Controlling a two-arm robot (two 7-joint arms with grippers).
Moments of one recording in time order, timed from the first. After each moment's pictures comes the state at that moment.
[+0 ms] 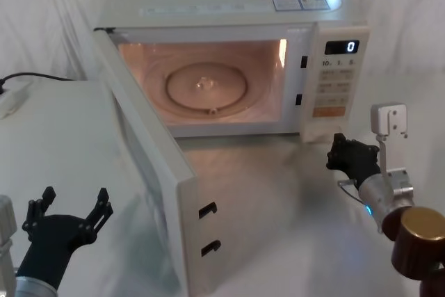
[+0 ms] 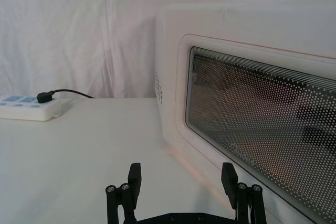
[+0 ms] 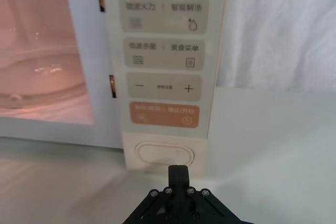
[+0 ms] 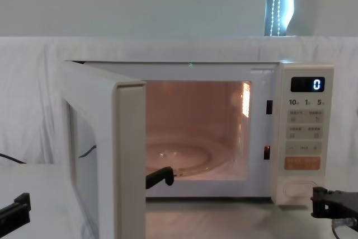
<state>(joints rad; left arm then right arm) 0.27 0.24 0.04 -1.85 -0.25 -0.02 -0.02 0.39 0.03 -0.10 -1.05 0.04 -0.04 0.11</state>
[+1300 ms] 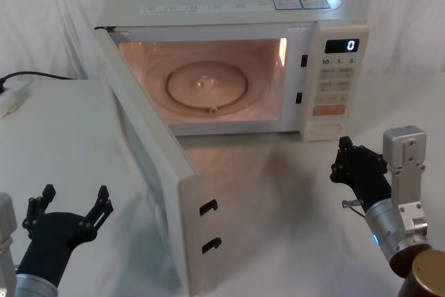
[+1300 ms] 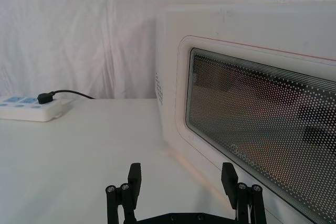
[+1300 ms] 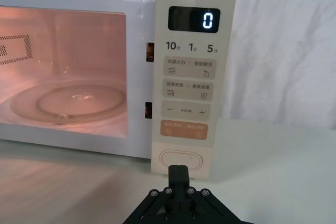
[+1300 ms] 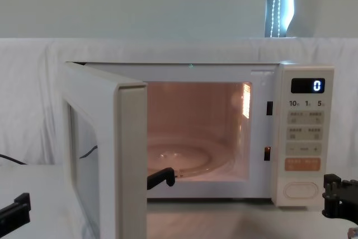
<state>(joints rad) 0.27 0.24 0.04 -1.85 -0.25 -0.02 -0.02 0.13 0.03 -0.11 -1.39 -0.01 -0.13 0.06</state>
